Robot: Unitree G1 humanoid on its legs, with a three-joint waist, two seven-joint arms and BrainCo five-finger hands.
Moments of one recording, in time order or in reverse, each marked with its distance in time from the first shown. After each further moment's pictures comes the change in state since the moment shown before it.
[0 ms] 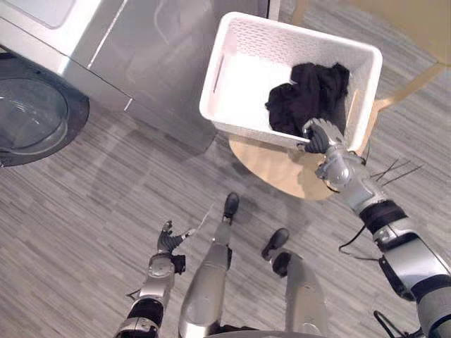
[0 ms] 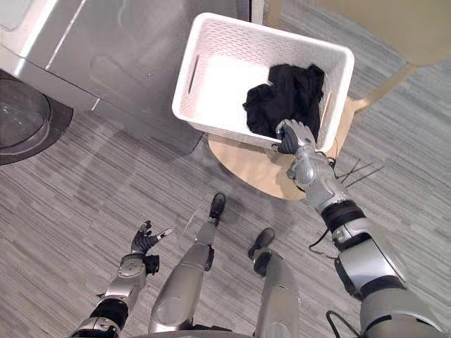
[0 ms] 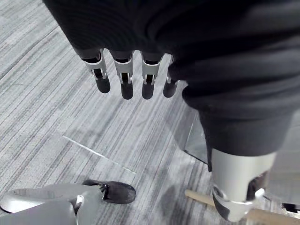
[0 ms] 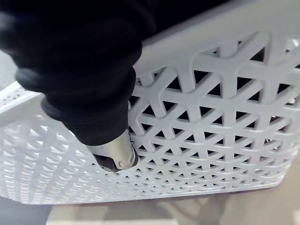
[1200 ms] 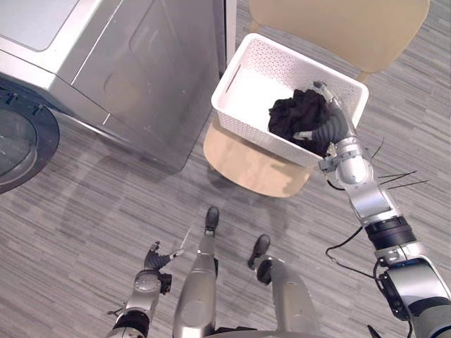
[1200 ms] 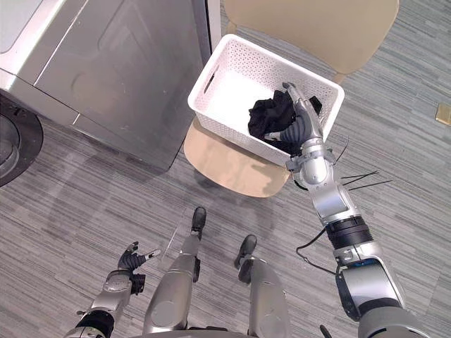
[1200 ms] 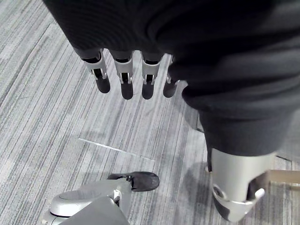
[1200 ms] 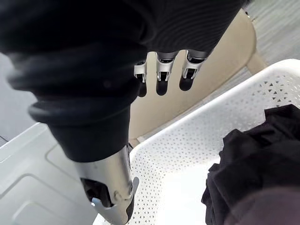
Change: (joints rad) left arm 0.045 0.070 0.022 0.092 0.078 0.041 -0.020; right arm 0.023 -0.080 -0.098 -0.366 -0.020 -0.049 -0.010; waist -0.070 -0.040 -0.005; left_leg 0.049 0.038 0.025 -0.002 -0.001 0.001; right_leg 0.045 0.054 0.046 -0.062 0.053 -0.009
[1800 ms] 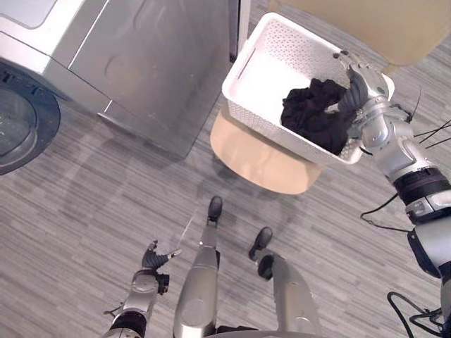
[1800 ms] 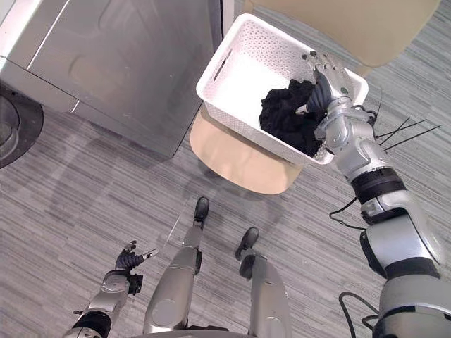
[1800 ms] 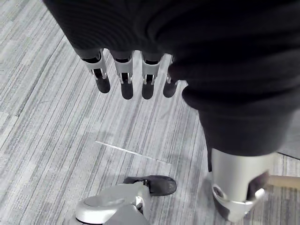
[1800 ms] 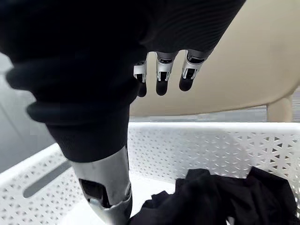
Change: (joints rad) left arm -0.024 0.001 -0.092 -0.003 -0.011 -0.034 0.002; right arm -0.363 -0.167 0.370 0.575 -0.144 0.014 0.007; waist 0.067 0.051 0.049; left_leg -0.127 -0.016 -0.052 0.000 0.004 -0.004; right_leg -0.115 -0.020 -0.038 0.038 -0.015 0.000
